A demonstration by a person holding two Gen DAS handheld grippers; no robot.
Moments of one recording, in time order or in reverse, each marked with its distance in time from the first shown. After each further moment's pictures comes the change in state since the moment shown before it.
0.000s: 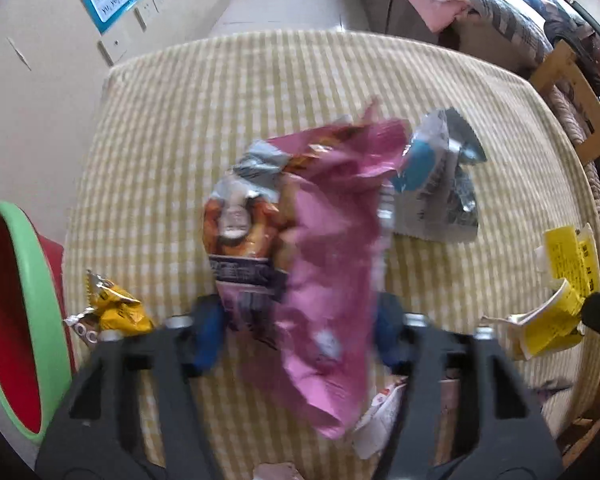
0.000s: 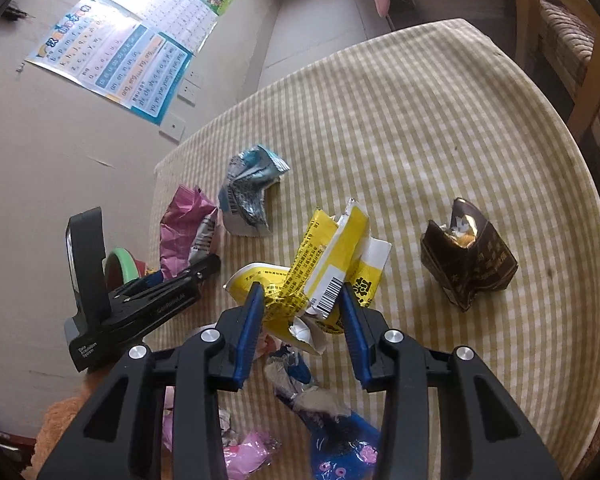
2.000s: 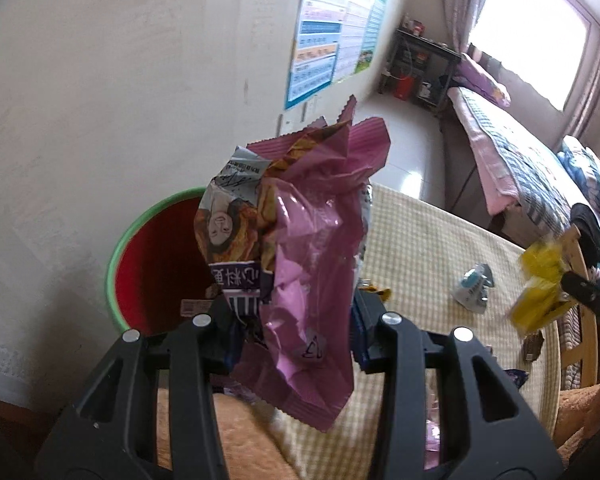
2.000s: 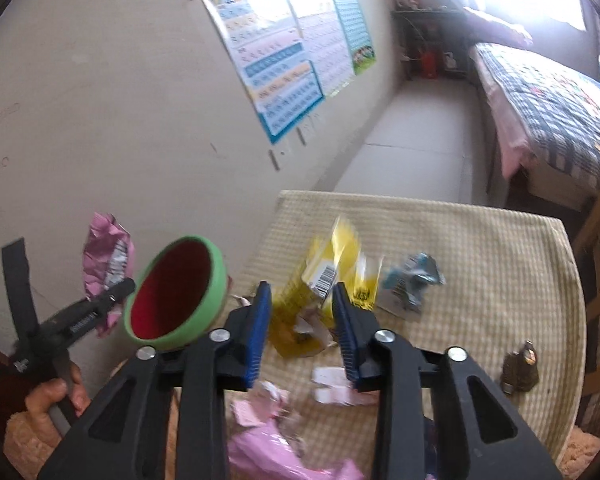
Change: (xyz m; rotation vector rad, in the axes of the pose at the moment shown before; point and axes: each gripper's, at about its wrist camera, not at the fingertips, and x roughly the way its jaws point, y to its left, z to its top) left arm -0.190 0.159 -0.125 -0.431 -0.453 0.100; right arm -0.041 0.177 -0.033 -0.517 -0.234 0.037
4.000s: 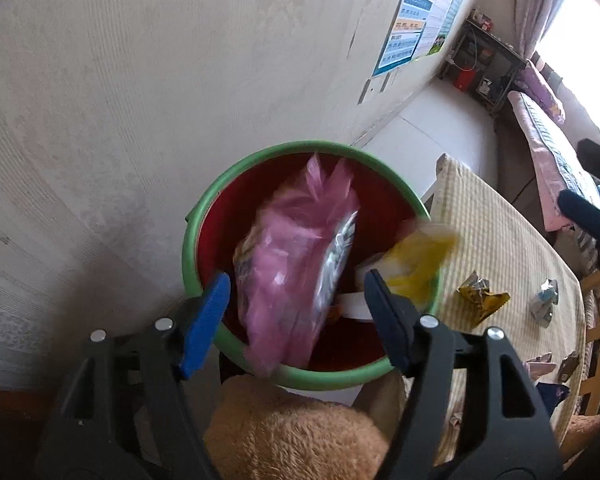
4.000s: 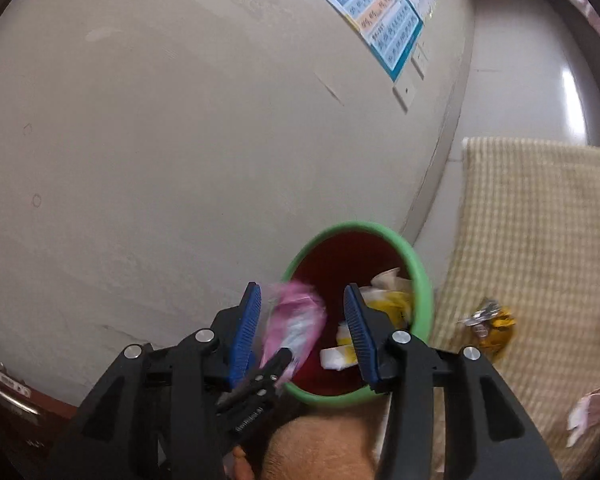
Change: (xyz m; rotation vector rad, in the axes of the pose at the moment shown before) left arm 0.047 0.113 -0.010 -0.158 0.136 0.106; right arm 0.142 0.126 0.050 0.152 0.204 0.380
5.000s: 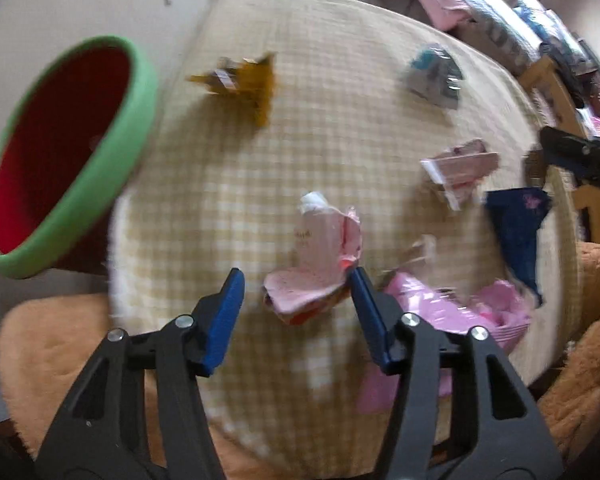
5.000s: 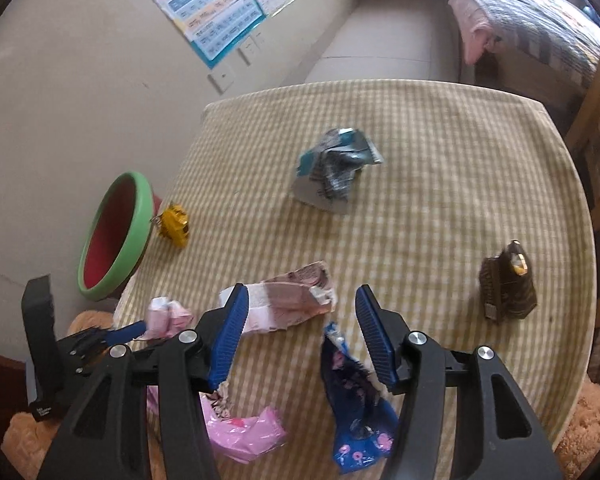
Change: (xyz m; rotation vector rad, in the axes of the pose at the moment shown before) left arm 0.036 -0.184 -0.126 0.478 0.364 -0.204; right arm -0.155 -0.193 -0.107 0.051 0.048 -0.446
